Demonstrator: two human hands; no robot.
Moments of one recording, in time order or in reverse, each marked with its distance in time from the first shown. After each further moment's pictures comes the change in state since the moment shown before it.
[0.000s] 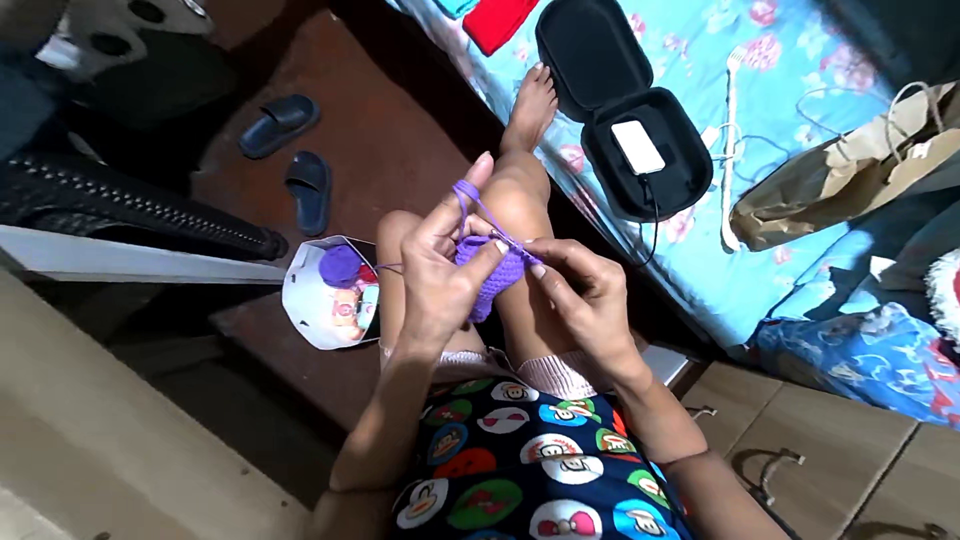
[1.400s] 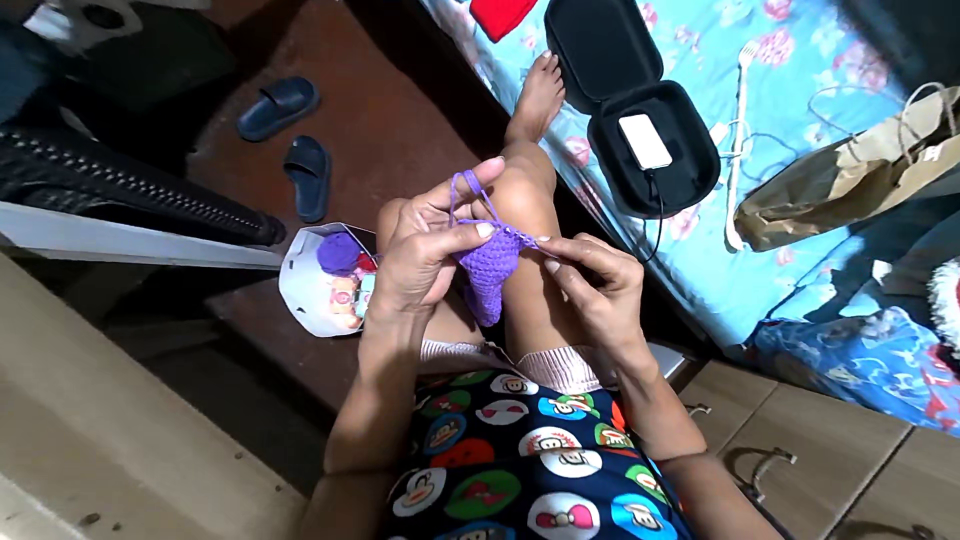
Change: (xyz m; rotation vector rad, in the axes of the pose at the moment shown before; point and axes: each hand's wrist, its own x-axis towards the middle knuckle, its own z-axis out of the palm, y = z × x) left_hand 0.021 -0.025 -0.026 -0.552 -0.179 -0.234; right_hand -0.004 0.012 -0.009 0.037 0.027 -0.035
